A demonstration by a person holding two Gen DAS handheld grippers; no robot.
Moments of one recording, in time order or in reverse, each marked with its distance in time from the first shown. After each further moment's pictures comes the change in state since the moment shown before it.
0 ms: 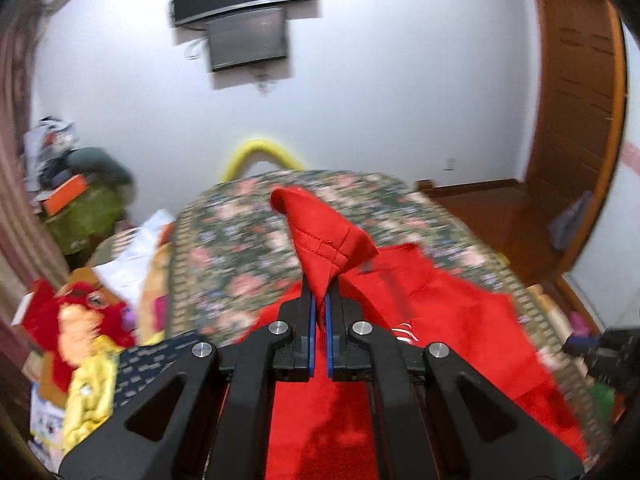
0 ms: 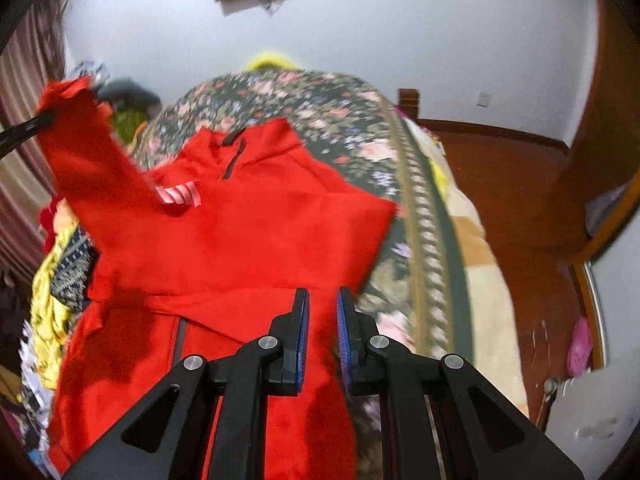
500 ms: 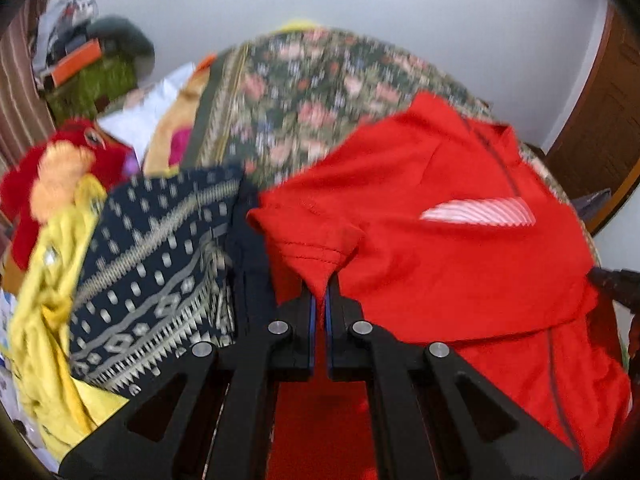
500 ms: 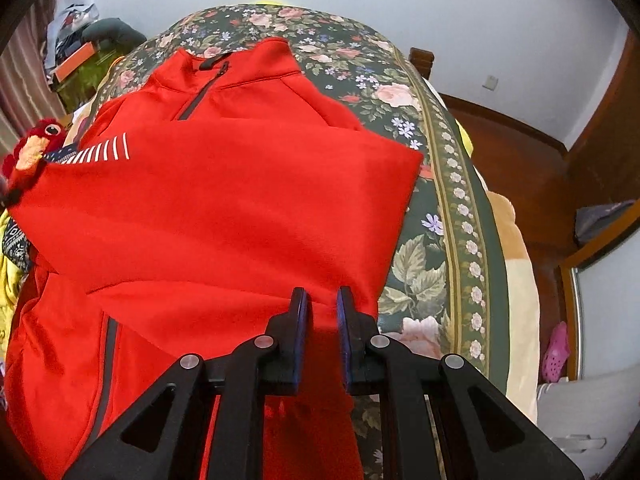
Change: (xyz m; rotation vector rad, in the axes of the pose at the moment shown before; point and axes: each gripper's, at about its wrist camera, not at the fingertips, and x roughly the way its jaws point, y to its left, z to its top) left arm 0.079 0.100 -0.160 -0.203 0.333 -0.049; right arm 0.080 0.006 -0.012 -0.085 0.147 -0.098
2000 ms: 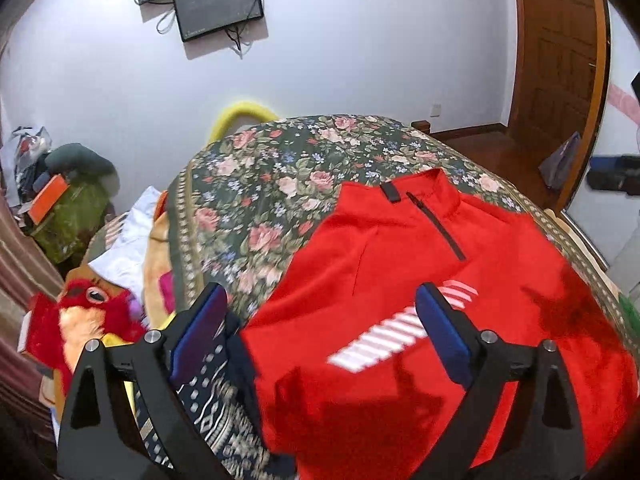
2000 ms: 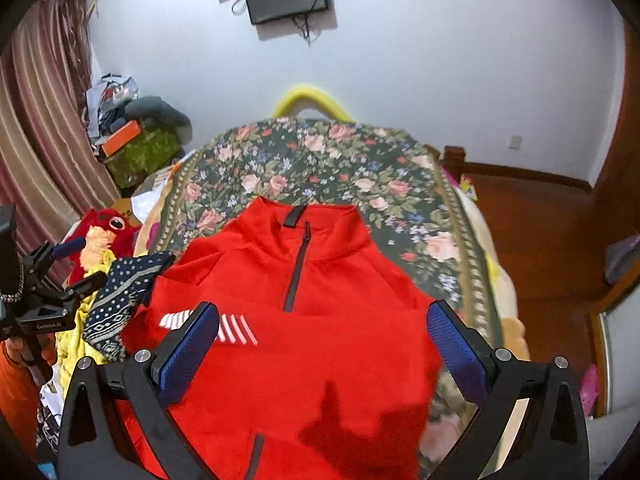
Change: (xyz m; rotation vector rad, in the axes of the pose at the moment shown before) left arm -0.064 -0.080 0.087 0.339 -0.192 -0.012; right arm -0.111 0.046 0.115 0.048 -0.235 0.169
